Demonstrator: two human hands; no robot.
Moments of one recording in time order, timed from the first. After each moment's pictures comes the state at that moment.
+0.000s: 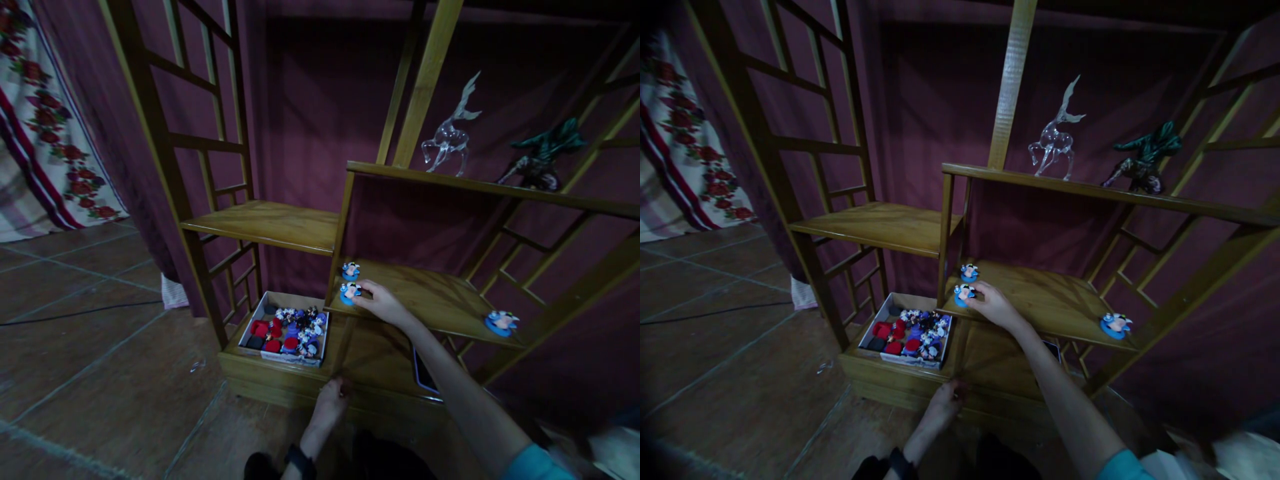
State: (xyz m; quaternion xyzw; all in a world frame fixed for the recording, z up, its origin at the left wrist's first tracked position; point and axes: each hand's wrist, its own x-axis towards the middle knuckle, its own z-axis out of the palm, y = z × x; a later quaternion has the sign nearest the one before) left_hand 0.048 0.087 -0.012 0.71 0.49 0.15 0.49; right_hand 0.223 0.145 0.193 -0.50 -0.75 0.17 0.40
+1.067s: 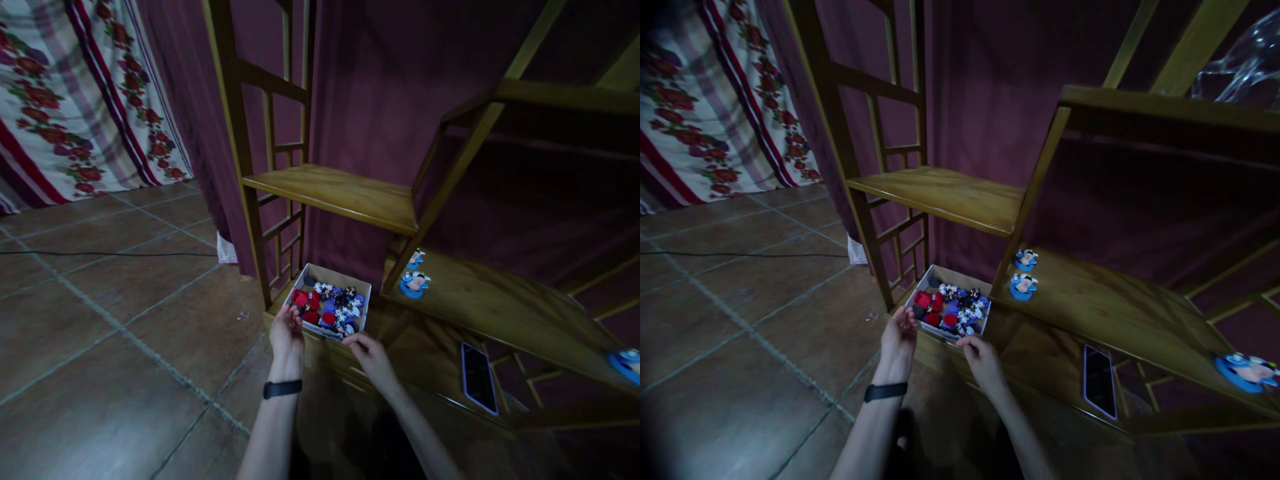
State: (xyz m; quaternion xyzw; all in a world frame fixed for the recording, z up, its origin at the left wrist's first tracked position) left_hand -0.096 0.182 0.043 0.00 0.35 0.72 0.60; right_hand 0.098 0.110 0.029 -0.56 -0.62 0.36 0.41
